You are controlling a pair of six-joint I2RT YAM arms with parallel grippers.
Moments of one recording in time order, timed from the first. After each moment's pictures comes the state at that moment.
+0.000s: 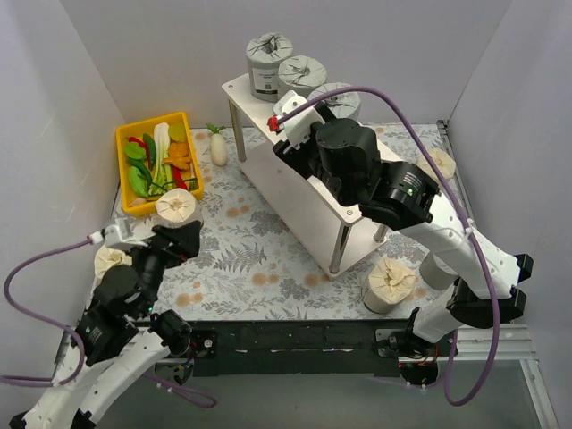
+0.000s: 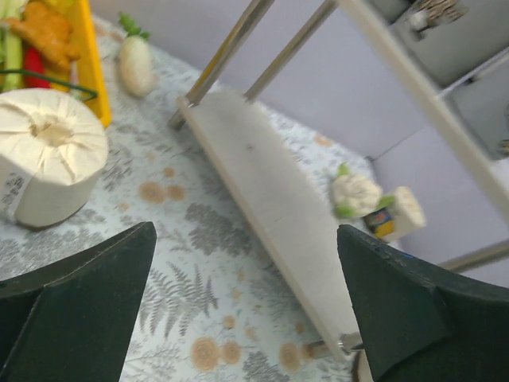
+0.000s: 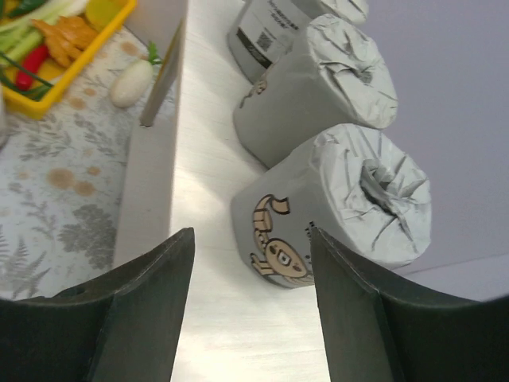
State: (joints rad) left arm -0.71 0.15 0.70 -0.52 -0.56 -0.65; right arm 1.13 1.54 2.08 -0.79 0.67 -0.41
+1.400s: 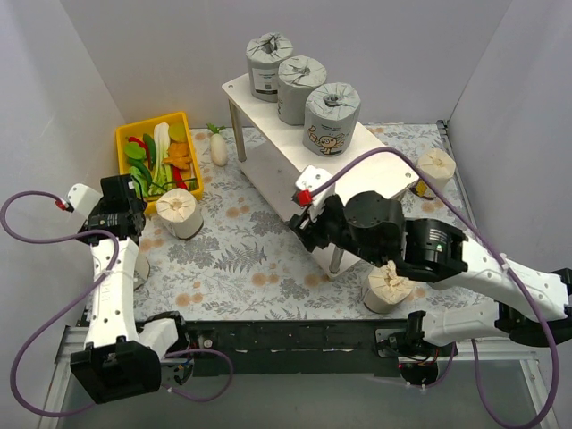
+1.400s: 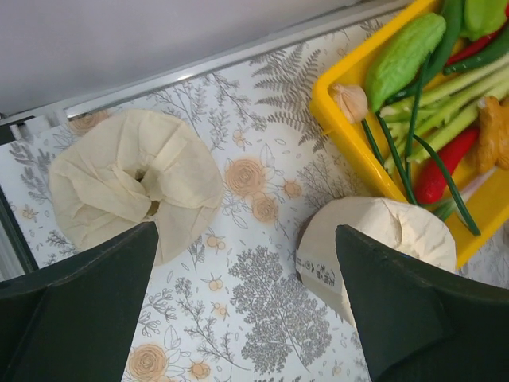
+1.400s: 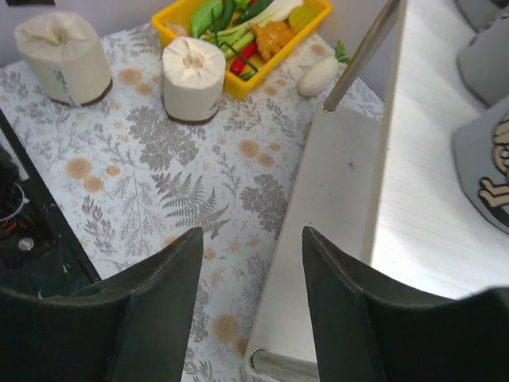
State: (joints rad) left arm 0.20 1.03 1.05 -0.86 -0.63 -0.85; right arm 1.35 1.18 1.53 -0.65 0.41 -0.09
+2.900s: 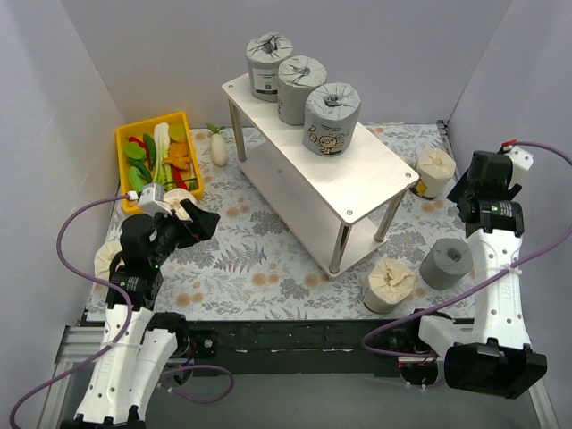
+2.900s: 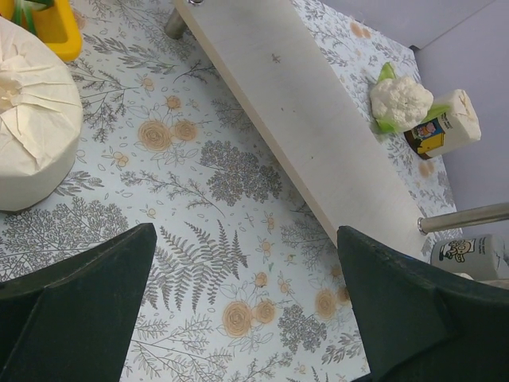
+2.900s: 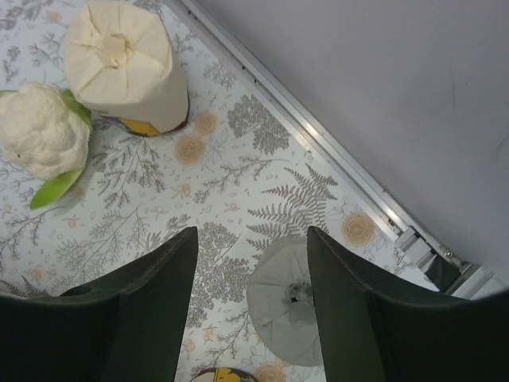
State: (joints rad) left arm -0.09 0.56 0.67 -0.41 0.24 -0.53; right arm -0.13 1.06 1.24 -0.82 0.45 0.34
